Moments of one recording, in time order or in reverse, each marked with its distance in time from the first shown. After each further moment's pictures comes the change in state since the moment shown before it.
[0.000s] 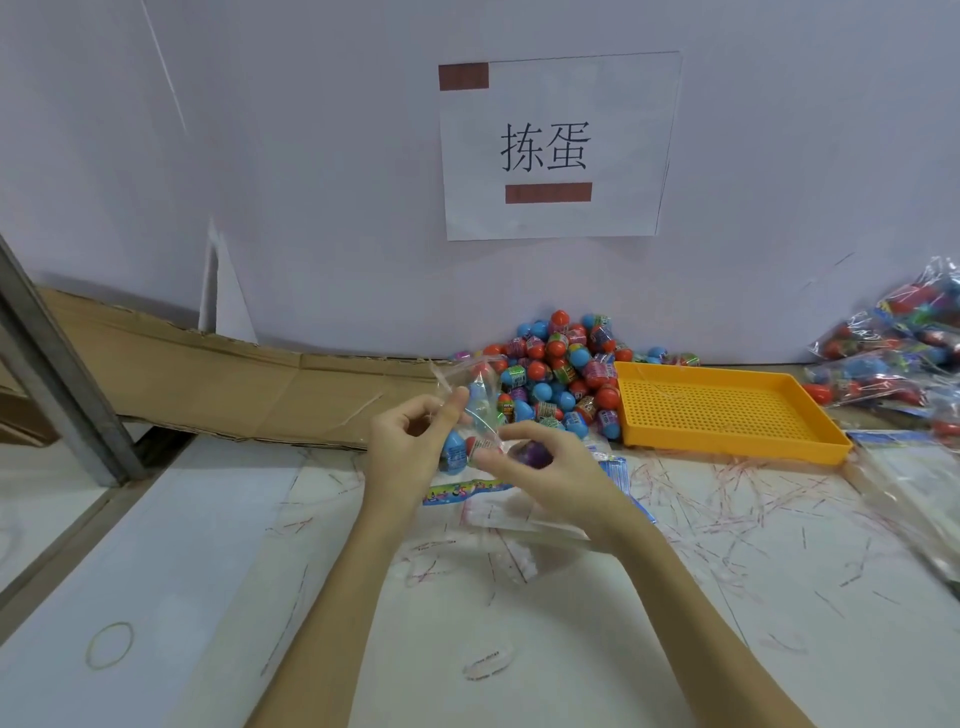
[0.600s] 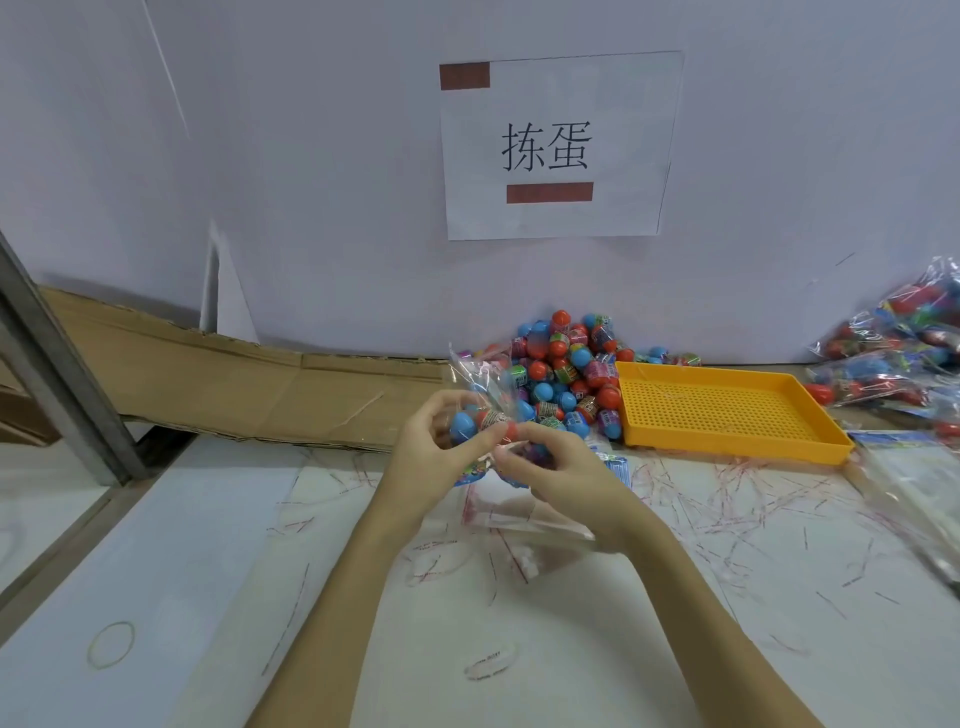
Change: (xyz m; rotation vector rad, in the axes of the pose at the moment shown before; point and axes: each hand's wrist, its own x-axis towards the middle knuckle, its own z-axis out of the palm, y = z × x) left_hand -0.004 0.000 0.004 -0.113 -0.251 -0.103; right_hand 0.001 0.004 -0.005 0.044 -0.070 -0.009
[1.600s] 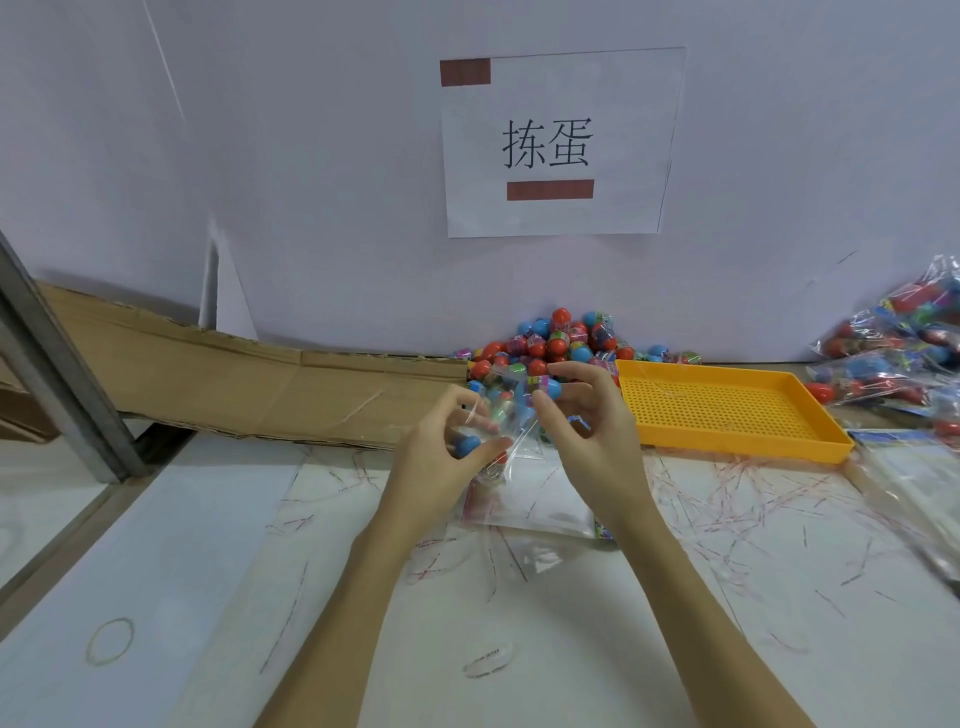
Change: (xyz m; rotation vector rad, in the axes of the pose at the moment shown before) left_hand -0.001 -0.006 0.003 0.388 0.042 0.128; right_hand 0.004 -0.009 -0.004 0.054 0.538 -0.320
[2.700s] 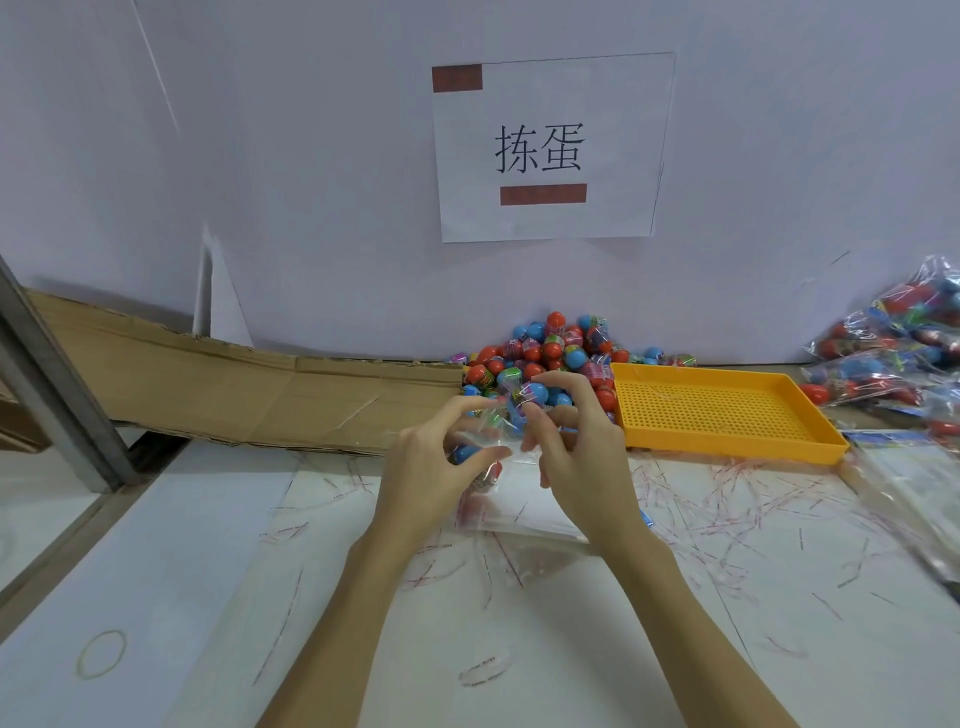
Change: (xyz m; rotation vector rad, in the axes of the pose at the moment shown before) left_hand -0.003 0.007 0.002 0.149 0.049 0.104; right_hand -0.004 0.010 0.004 -0.258 -0.040 -0.023
